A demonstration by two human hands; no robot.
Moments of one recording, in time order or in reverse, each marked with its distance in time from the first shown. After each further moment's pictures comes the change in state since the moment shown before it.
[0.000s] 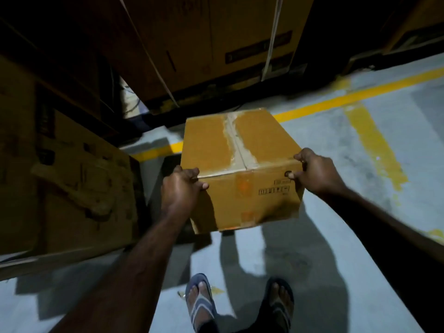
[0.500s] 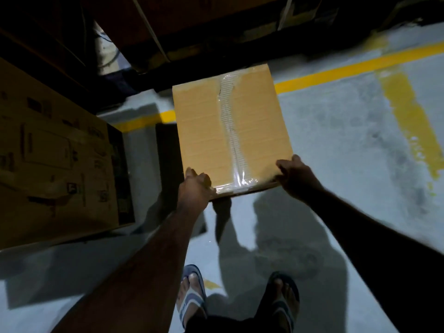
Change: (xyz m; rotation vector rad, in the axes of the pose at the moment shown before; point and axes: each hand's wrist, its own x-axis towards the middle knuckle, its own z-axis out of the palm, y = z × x) left_hand 0.049 -0.106 0.152 0.219 -0.257 -0.089; right_hand 0.077 0.077 0.187 -0.142 -0.151 -0.098
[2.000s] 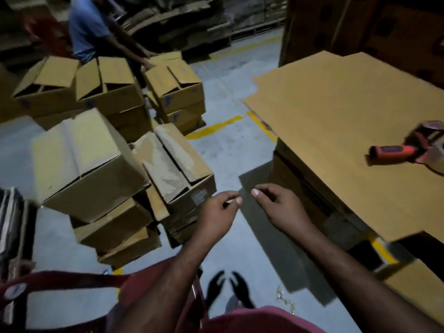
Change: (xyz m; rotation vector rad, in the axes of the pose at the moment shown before) left_hand -0.758 -0.298 -0.383 -1.094 1.010 -0.515; right_hand -0.682 -0.673 -0.056 0.115 -0.607 -1.037
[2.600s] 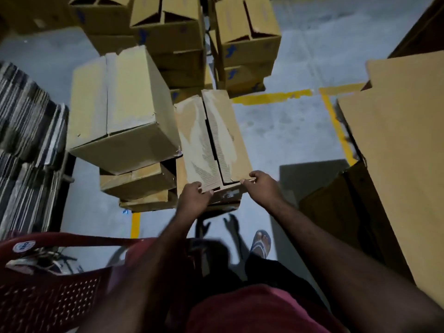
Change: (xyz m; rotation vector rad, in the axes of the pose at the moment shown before) left_hand 0.174 -0.142 -0.089 0.083 0.287 -0.575; right_hand 0.255 0.029 0.175 -0.291 -0.440 0.171
